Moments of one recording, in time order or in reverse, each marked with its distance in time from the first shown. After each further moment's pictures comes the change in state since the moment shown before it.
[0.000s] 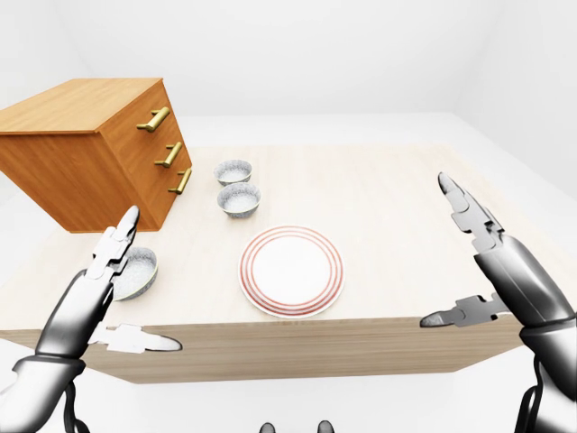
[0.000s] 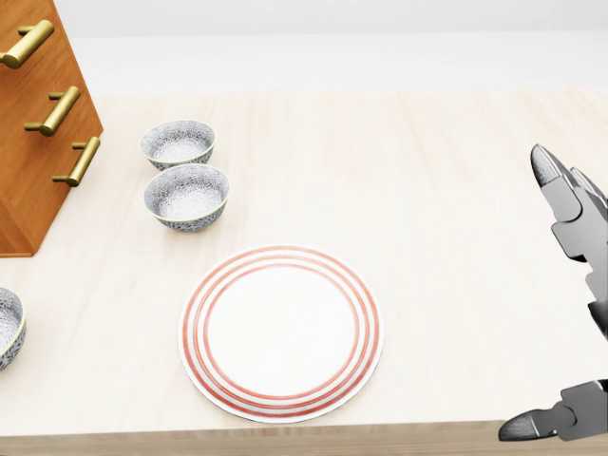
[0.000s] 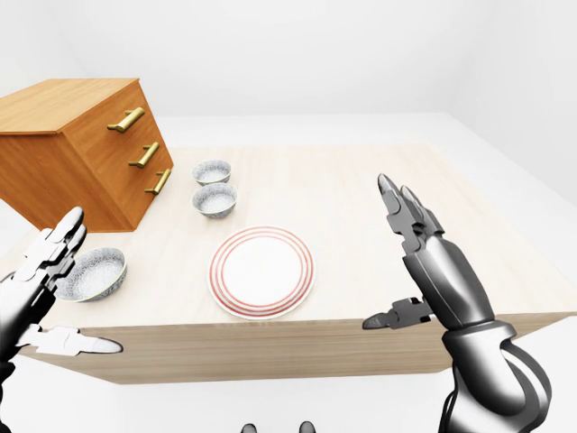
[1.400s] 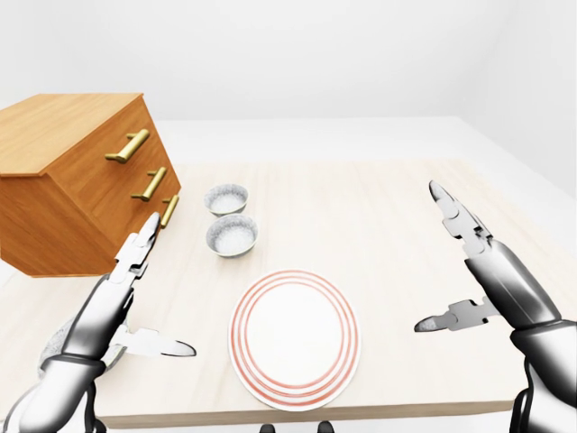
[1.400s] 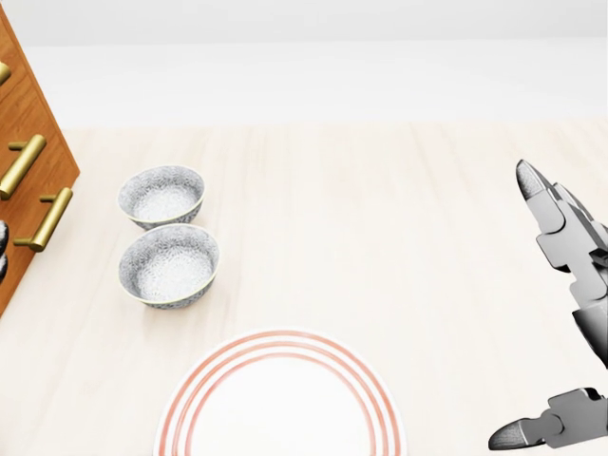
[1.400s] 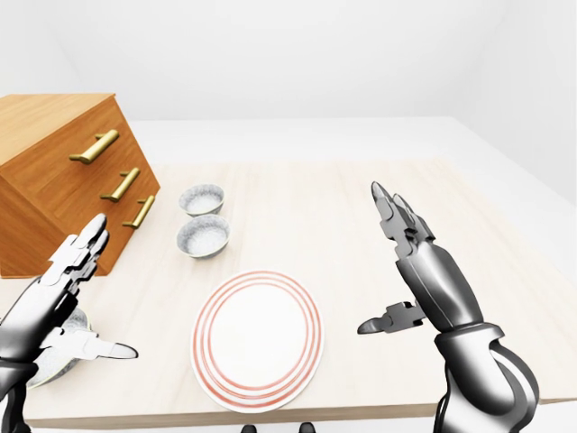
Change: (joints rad) left arm 0.031 -0.043 -0.067 0.021 0.004 -0.052 0.000; right arm 0.027 0.023 0.029 0.011 -0.009 0.000 0.000
